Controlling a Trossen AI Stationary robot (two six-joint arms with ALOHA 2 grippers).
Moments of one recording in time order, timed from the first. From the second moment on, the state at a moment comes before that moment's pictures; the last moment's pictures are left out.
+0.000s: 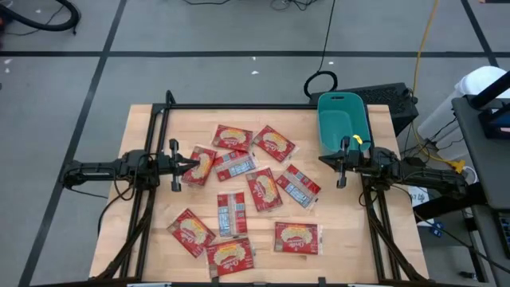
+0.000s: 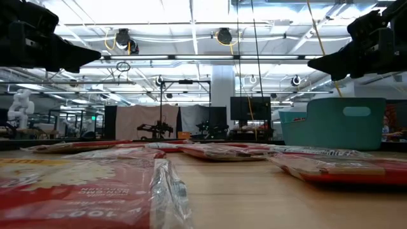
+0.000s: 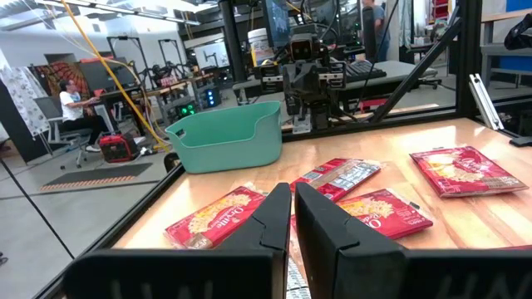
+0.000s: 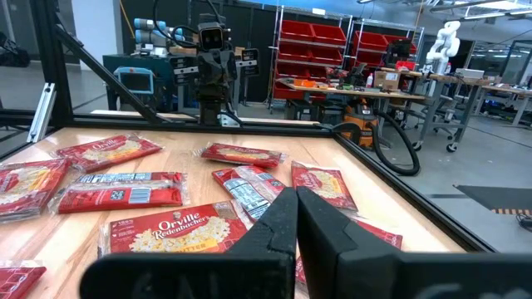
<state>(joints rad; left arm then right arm) 0.02 0.01 0.01 0.03 -0.08 0.20 -0.16 0.04 0.02 0.04 0.00 -0.09</state>
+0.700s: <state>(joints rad) 0.02 0.01 0.01 0.03 -0.08 0.20 -0.16 0.04 0.02 0.04 0.00 0.04</state>
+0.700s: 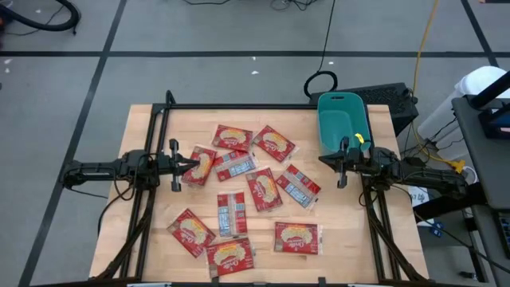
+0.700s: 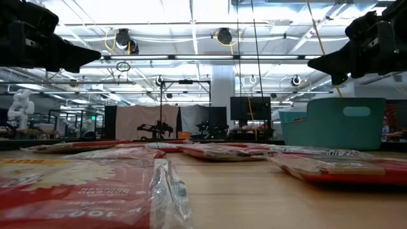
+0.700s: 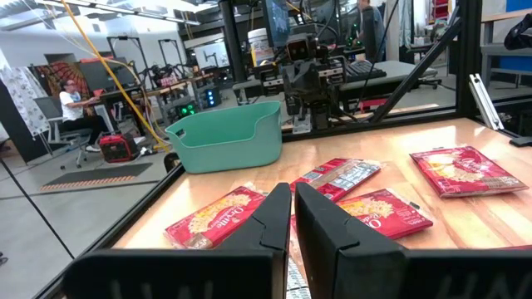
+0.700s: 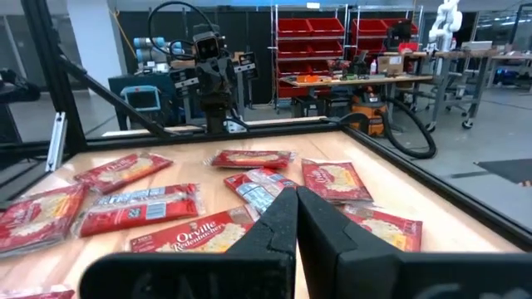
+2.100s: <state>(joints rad) 0.02 0.01 0.01 0.04 -0.10 0.10 -0.16 0.89 0.69 -0.26 0.02 0.26</state>
